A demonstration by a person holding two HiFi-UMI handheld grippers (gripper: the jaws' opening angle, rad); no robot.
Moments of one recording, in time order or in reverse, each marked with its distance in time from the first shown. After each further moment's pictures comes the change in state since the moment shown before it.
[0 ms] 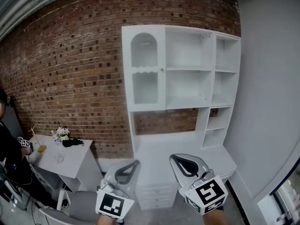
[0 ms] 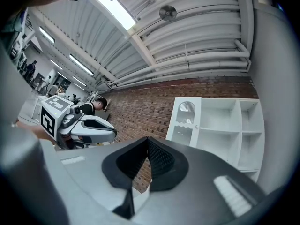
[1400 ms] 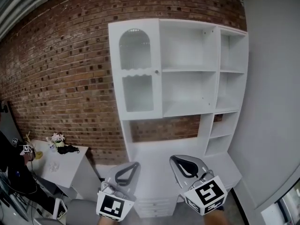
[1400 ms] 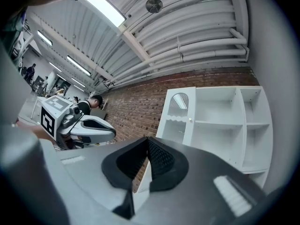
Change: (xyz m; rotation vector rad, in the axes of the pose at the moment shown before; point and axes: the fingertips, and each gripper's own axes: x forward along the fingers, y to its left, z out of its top) left arm 0.144 0.025 -0.067 -0.007 0.029 0.005; right arm 0.082 -0.125 -0.068 0.022 -0.001 0.015
